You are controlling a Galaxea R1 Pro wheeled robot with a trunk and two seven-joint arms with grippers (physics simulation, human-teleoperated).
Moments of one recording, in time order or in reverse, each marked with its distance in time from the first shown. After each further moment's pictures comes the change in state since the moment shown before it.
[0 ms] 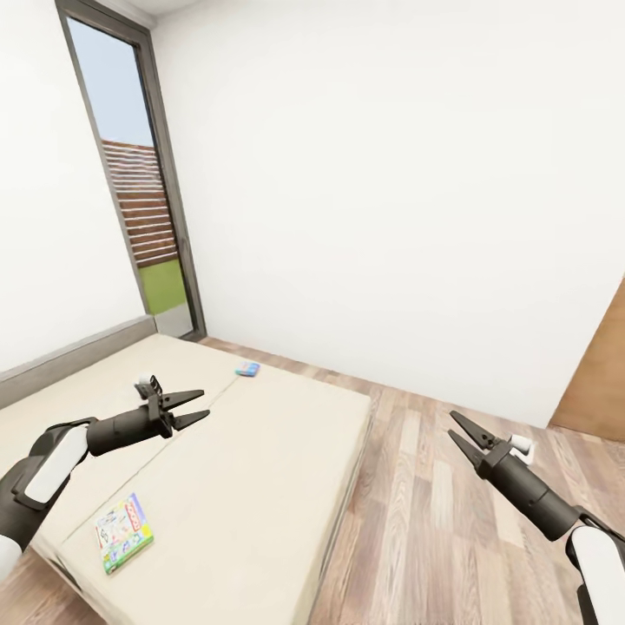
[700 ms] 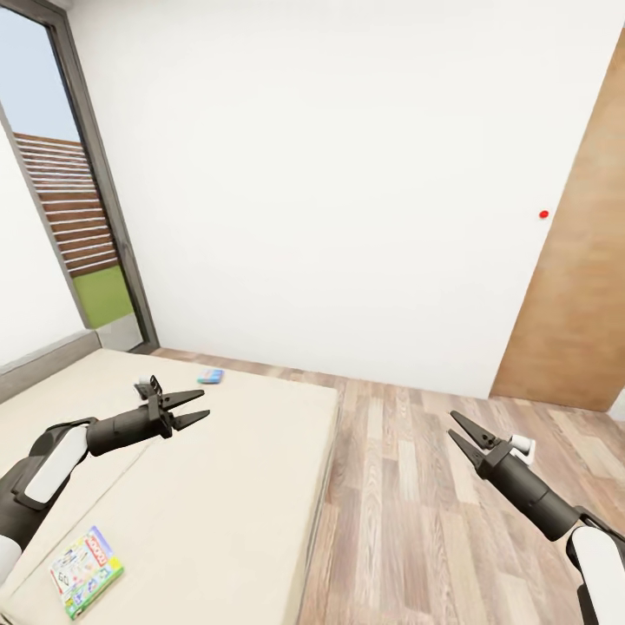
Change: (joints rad) left arm 0.000 0.000 0.000 0.000 0.000 0.000 0.000; right arm 0.000 0.000 -0.001 0.000 0.000 0.000 0.000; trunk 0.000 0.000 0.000
